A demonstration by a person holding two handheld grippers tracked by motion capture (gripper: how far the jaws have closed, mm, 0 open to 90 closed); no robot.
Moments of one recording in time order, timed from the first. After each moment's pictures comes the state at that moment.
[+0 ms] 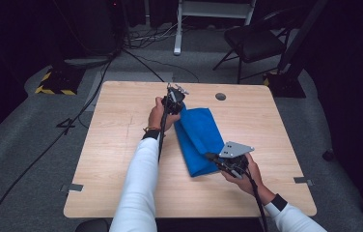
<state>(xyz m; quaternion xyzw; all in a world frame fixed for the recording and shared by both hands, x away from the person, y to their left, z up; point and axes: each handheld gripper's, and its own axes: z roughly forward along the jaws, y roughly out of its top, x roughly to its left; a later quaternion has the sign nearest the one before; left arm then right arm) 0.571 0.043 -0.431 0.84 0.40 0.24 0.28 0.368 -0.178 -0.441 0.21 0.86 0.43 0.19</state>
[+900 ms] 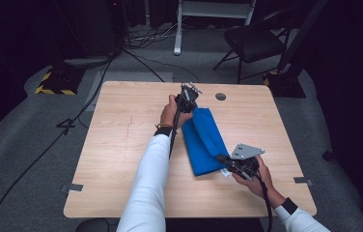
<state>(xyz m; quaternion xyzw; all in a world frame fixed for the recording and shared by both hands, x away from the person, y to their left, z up) 0.580 -0.001 -0.430 0.85 0.37 0.23 0.28 0.367 -0.210 -0.450 0.24 0.86 0.41 0.20</state>
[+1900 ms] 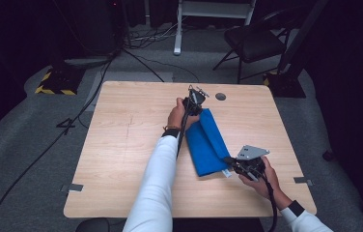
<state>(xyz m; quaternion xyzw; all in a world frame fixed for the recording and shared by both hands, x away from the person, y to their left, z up) 0.586 -0.024 -0.448 0.86 0.38 0.23 0.27 0.369 -0.232 -0.461 0.26 0.87 0.37 0.19</state>
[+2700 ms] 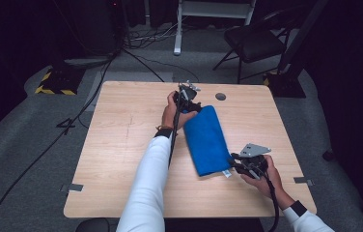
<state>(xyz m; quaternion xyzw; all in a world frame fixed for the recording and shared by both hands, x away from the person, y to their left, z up) 0.575 0.007 -0.427 0.81 0.41 0.25 0.33 0.376 -0.242 -0.465 0.30 0.86 0.35 0.20</state>
